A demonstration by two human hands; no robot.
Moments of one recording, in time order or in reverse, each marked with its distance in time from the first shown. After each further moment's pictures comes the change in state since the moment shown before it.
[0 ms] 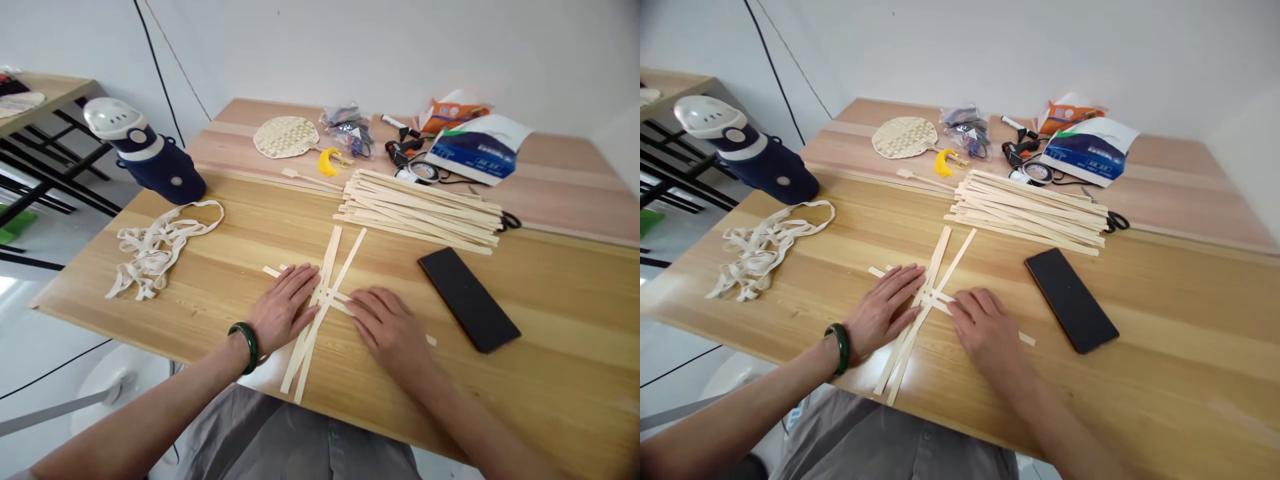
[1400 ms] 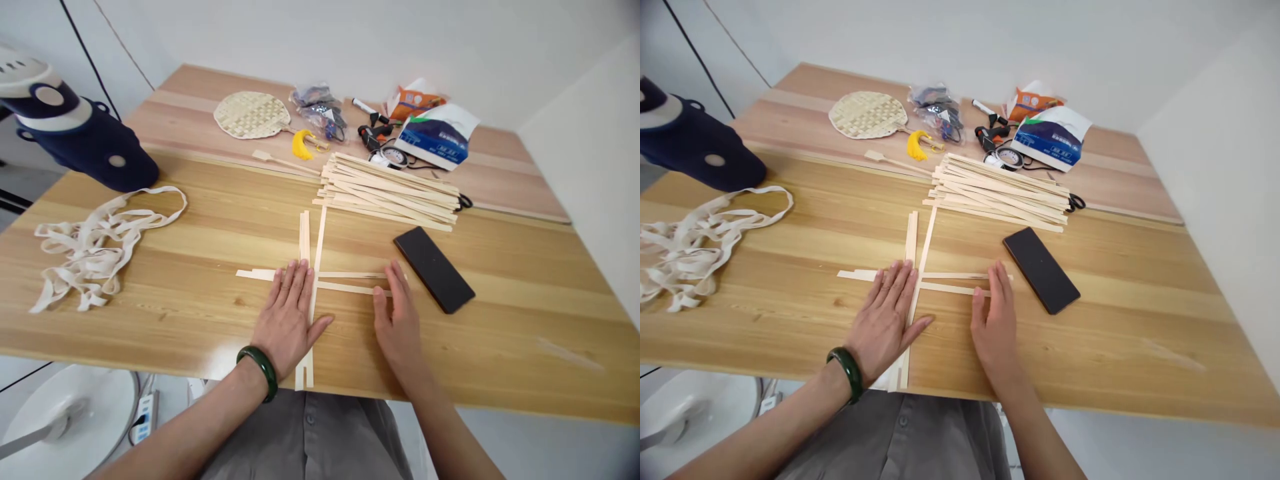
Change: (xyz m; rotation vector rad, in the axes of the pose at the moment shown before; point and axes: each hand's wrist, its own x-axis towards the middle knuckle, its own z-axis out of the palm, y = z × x) left_hand -0.009 0.049 0.021 0.107 -0.049 -0.163; right_hand -0.038 -0.014 0.013 0.153 0.246 0.812
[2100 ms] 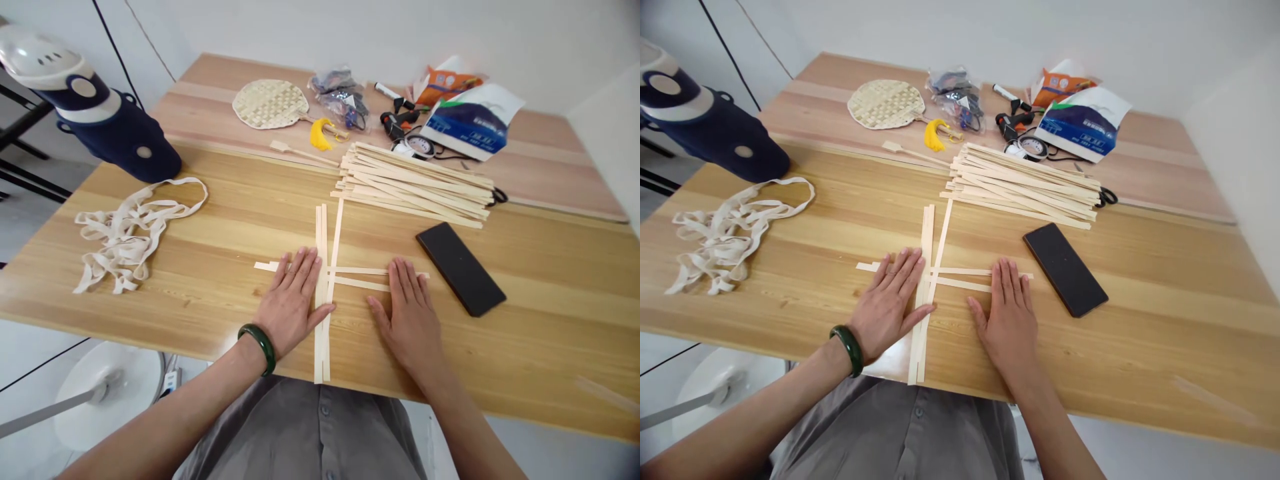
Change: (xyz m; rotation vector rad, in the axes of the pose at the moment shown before) left_hand 0.002 -0.029 -0.009 0.018 -0.013 0.052; right_hand -0.001 0.006 0.003 -0.406 -0.190 -0.310
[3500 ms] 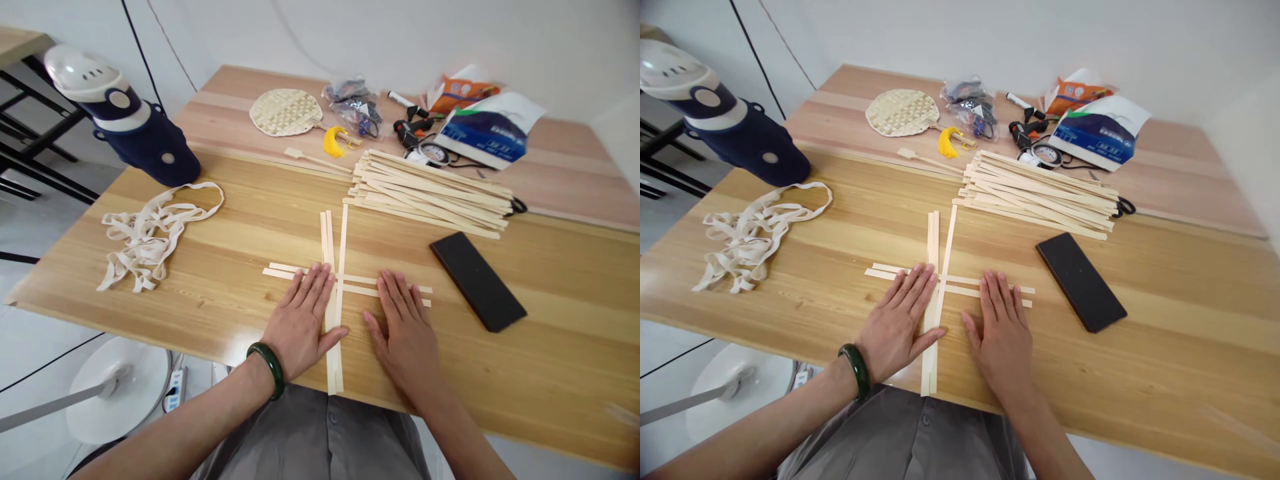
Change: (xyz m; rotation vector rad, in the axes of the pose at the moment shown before) left_hand -0.012 0.012 -0.008 0.095 -0.064 0.025; right_hand 0.000 -0.026 0.002 0.029 0.068 -0.151
